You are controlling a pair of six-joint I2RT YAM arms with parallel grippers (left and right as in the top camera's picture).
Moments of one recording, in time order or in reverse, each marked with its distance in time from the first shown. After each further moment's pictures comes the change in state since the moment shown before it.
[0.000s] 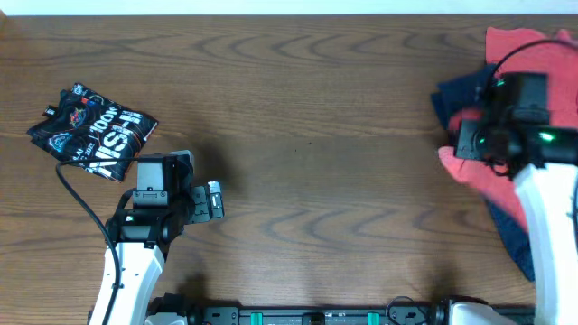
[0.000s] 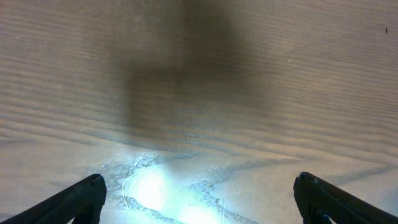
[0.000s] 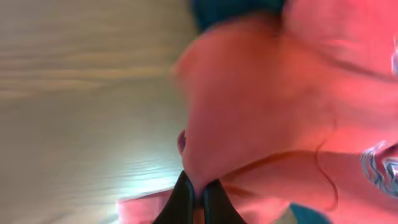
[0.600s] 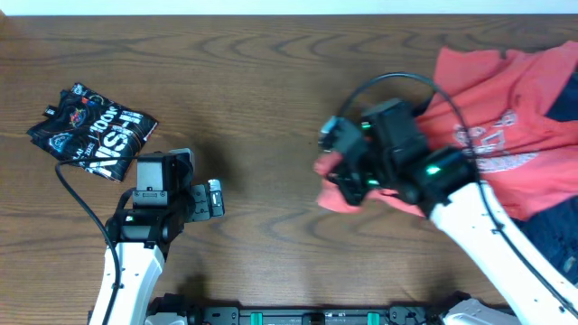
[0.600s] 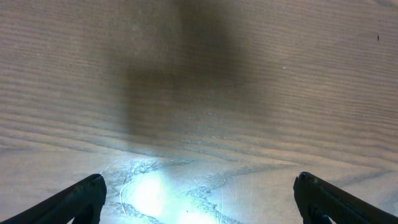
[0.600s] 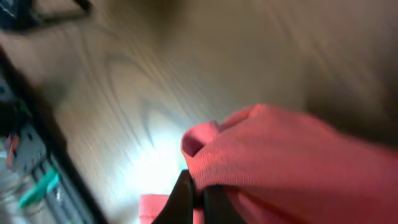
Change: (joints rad) left arm 0.000 0.000 0.000 0.021 0.005 0.000; right arm 0.631 0.035 -0.142 0.256 -0.333 -0.159
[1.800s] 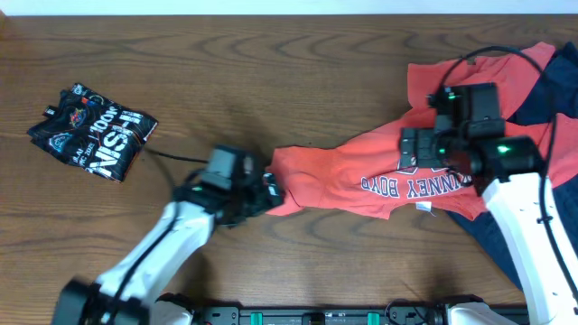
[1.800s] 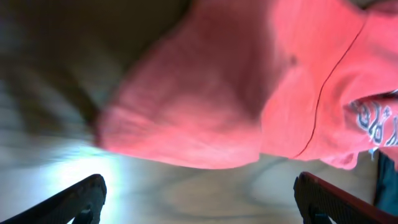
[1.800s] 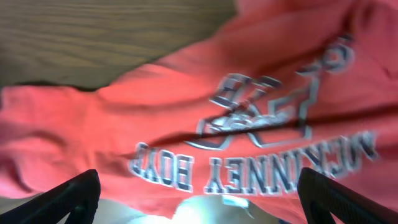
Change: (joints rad) left arm -0.374 0.363 0.000 0.283 0.262 -0.628; right arm -0.459 -0.033 -0.011 -0.112 0.348 0.254
